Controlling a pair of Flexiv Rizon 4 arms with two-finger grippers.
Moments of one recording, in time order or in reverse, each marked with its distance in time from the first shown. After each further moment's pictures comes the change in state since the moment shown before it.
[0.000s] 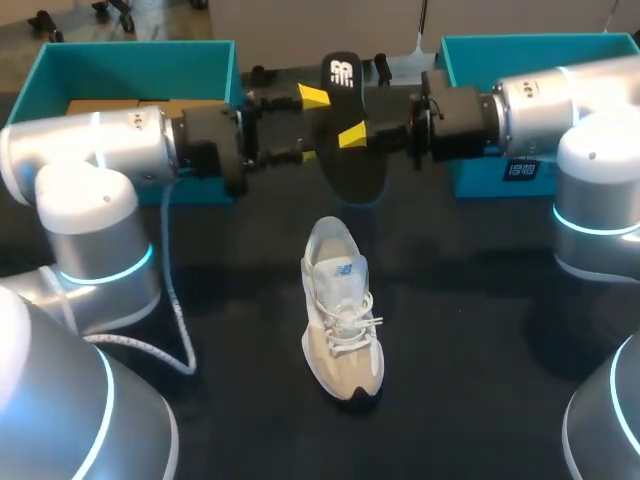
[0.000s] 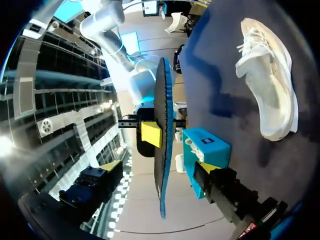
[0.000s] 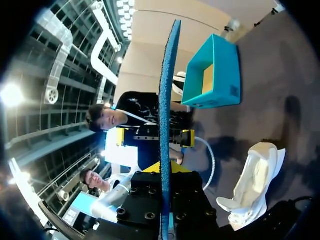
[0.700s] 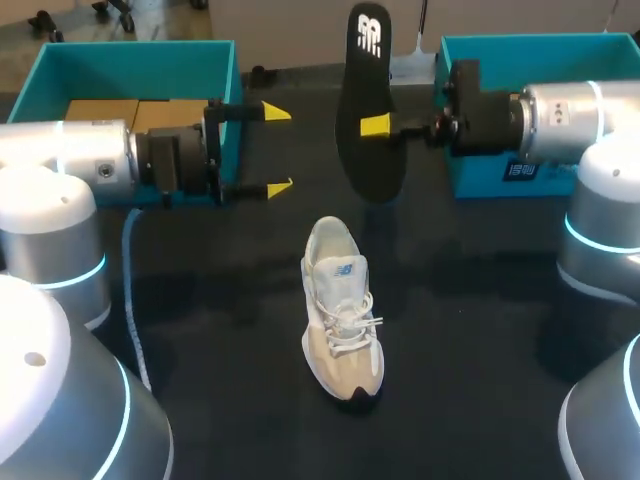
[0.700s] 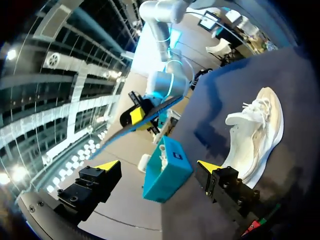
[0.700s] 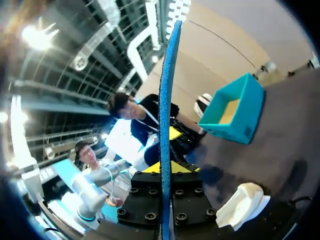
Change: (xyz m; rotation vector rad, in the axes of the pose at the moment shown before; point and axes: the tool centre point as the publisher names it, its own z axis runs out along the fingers) left arm 0.044 -0.006 -0.048 -0.042 0.116 -0.586; right arm 0.010 0.006 -0.026 -0.098 0.118 -0.430
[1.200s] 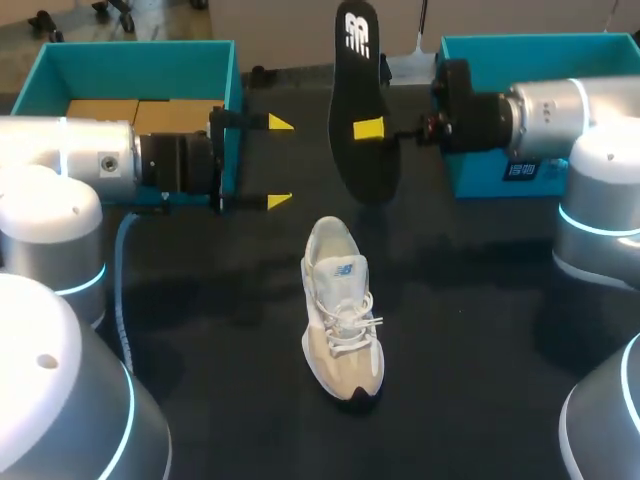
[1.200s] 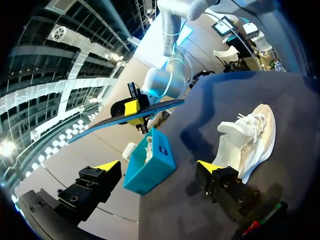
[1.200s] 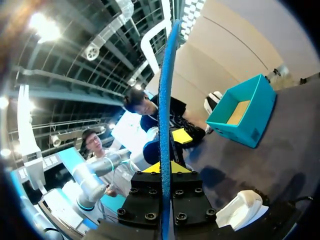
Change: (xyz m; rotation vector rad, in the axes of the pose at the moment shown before) left arm 0.016 -0.001 0.000 -0.071 0.084 -0.140; right arm -0.006 0.000 0.009 0.062 0.065 -0.052
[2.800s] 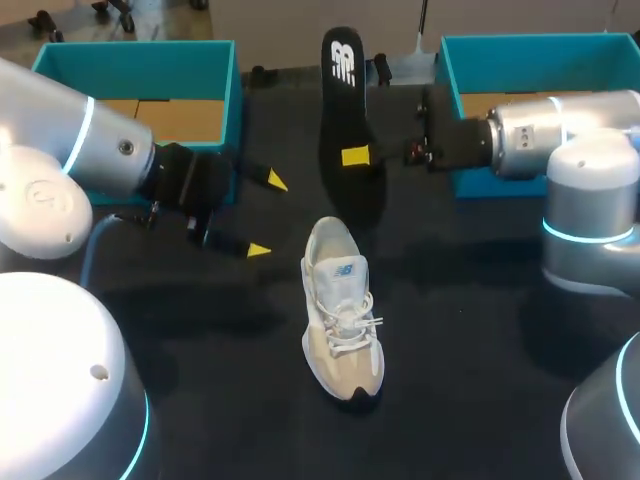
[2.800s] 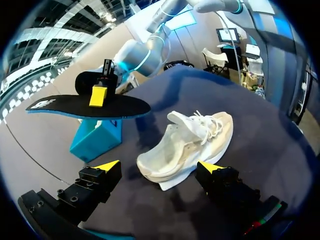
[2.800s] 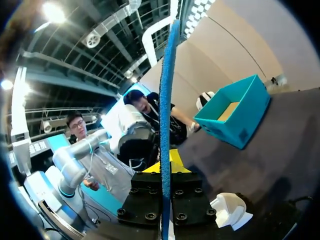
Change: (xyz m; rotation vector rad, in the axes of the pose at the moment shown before) left arm 0.088 0.010 -0.020 -0.241 0.393 -0.310; right arm -0.049 -0.027 0.014 0.031 -0.076 -0.107
